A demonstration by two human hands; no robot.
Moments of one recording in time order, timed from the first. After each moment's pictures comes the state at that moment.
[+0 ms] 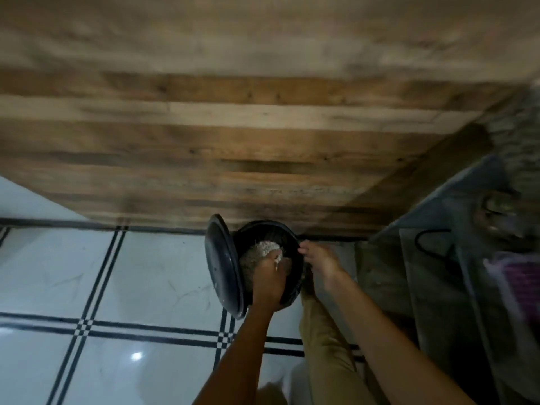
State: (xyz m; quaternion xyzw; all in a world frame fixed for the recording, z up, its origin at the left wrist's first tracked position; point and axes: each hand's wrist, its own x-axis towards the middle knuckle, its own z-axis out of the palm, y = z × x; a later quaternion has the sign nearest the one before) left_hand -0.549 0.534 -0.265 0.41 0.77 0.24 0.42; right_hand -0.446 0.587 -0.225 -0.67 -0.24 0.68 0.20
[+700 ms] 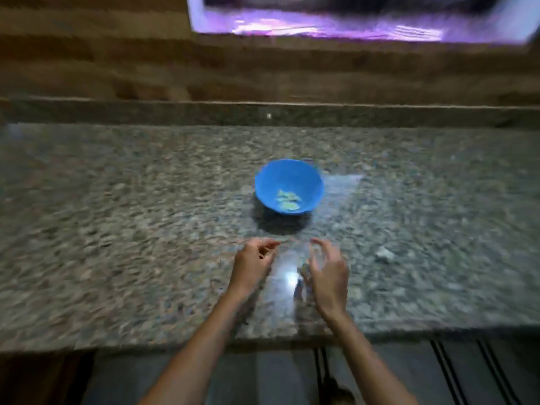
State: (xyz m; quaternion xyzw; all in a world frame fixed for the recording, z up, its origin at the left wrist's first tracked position) left_hand -0.086 0.171 0.000 0.87 0.04 -0.03 0.49; right_hand -0.108 0.025 0.020 -0.87 0.10 -0.12 0.47
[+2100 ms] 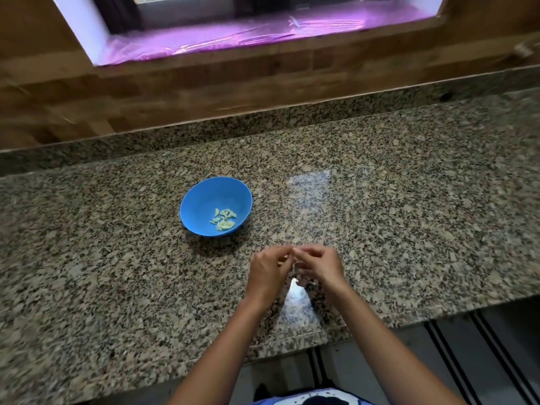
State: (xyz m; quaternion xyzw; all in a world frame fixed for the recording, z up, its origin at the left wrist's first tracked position) left_hand -0.056 0.013 0.002 0.91 -0.06 -0.01 0.42; right_hand -0.059 -0.116 0.017 -0.68 0.22 0.11 0.69
